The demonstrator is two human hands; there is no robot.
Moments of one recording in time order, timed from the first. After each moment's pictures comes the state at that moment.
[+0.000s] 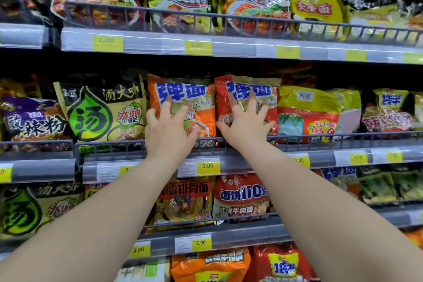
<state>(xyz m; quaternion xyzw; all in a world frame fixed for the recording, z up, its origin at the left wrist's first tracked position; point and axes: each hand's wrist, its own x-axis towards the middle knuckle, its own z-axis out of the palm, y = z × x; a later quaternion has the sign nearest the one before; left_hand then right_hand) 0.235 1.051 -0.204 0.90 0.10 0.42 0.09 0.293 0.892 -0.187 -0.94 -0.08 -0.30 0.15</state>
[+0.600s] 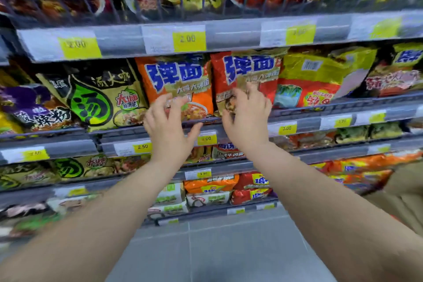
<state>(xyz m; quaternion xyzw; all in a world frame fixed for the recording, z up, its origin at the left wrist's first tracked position) 0.181 1.033 -0.164 0.93 0.07 0.30 0.20 0.241 0.877 -0.156 -0.95 -0.10 -0.24 0.18</state>
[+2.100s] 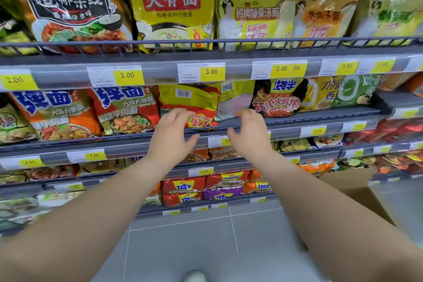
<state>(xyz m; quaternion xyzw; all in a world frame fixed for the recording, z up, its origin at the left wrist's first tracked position) 0.253 0.755 -0.098 0.96 -0.02 0.13 0.23 0.301 0.563 -0.092 -0.97 -0.10 -0.04 0.22</state>
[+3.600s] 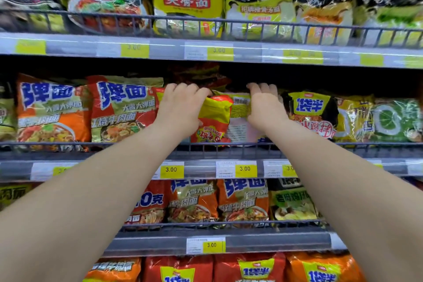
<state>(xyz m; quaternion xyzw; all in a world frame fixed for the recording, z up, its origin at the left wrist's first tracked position) 0.323 0.750 -0.132 0.90 -0.02 0.40 -0.16 0.418 0.567 -0.136 -0.90 -0.19 -0.37 0.11</state>
